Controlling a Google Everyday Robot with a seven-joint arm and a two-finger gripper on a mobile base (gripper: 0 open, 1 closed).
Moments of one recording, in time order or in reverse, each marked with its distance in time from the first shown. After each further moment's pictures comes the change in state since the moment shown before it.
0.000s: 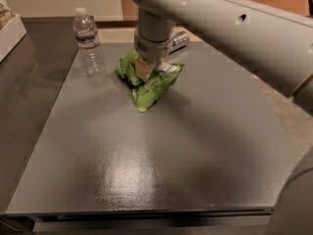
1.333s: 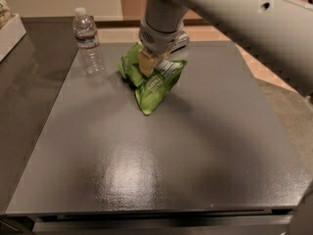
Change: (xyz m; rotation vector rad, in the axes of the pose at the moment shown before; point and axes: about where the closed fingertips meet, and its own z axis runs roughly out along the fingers) arm 0.004 0.004 -0.031 -0.072 -0.042 0.015
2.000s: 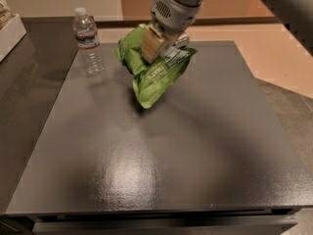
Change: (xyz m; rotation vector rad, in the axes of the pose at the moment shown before) arm 0.009 0.016 -0.072 -0.109 -0.085 0.027
